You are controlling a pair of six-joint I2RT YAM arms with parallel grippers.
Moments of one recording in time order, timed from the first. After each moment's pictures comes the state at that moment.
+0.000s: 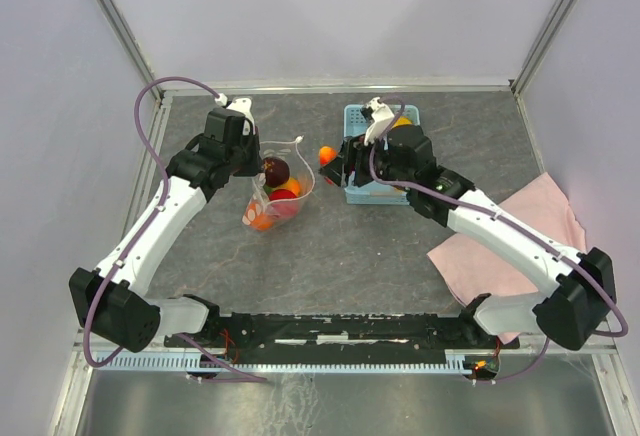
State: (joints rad) left arm -0.38 1.28 1.24 -0.66 -0.10 -0.30; right arm 0.70 1.31 1.13 -0.14 -0.17 0.43
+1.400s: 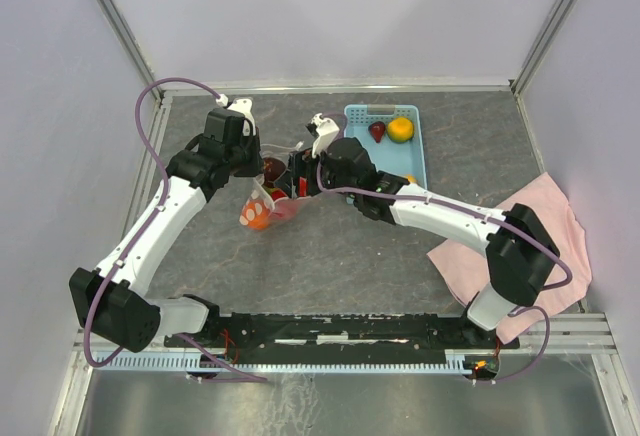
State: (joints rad) left arm -0.38 1.28 1.24 -0.66 -0.08 -0.30; right arm 0.88 1.63 1.20 0.14 -0.06 0.48
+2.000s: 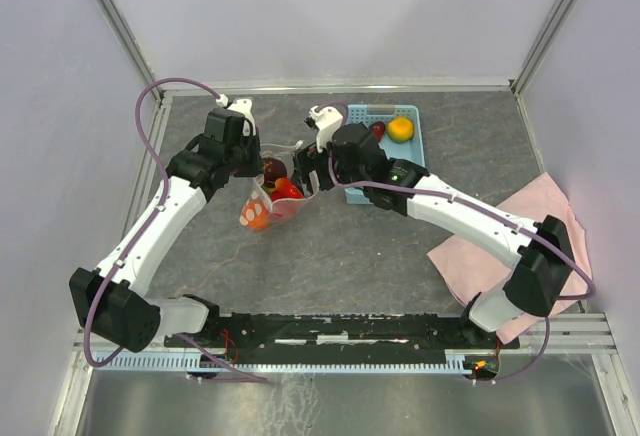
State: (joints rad) left arm -0.38 1.28 1.24 -0.66 -0.08 -0.30; right arm 0.88 1.55 1.36 -0.23 0.03 0.25
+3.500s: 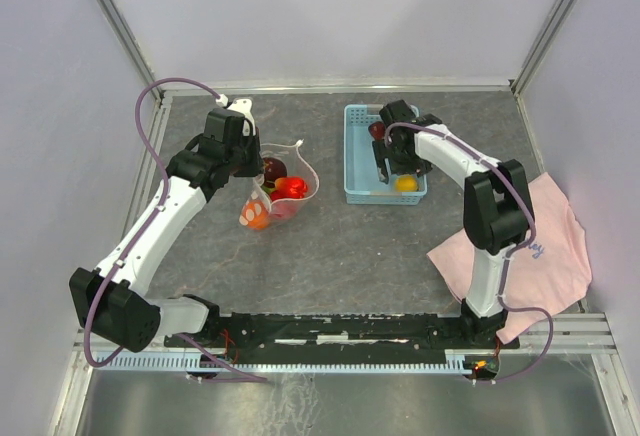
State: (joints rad) left arm -0.38 1.28 1.24 -0.66 -0.08 -0.30; right arm 0.40 1.93 1.54 -0.81 0.21 0.20
